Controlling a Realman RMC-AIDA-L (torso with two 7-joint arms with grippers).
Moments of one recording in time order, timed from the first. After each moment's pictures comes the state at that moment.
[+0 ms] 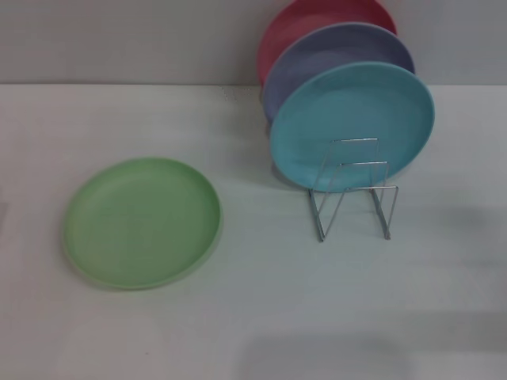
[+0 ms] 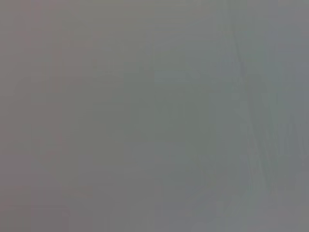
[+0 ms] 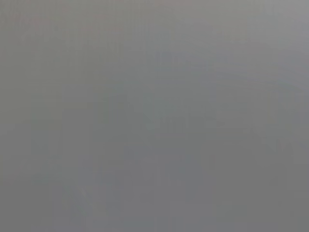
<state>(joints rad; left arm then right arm) -0.16 -2.08 -1.36 -0.32 2.64 1.27 0.08 0.21 2.09 2.04 0.25 -0.23 1.51 -2.84</state>
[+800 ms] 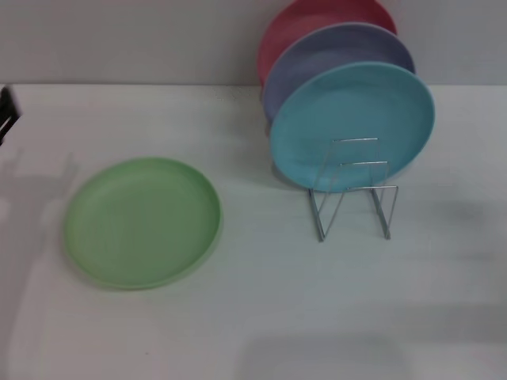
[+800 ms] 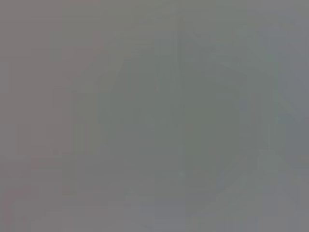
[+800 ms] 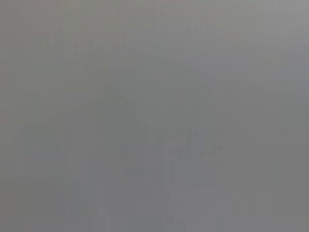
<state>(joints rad) 0.04 -1.98 -1.34 -1.24 2.72 0.31 0.09 0.24 2.09 2.04 0.24 -0.23 1.50 -2.83</state>
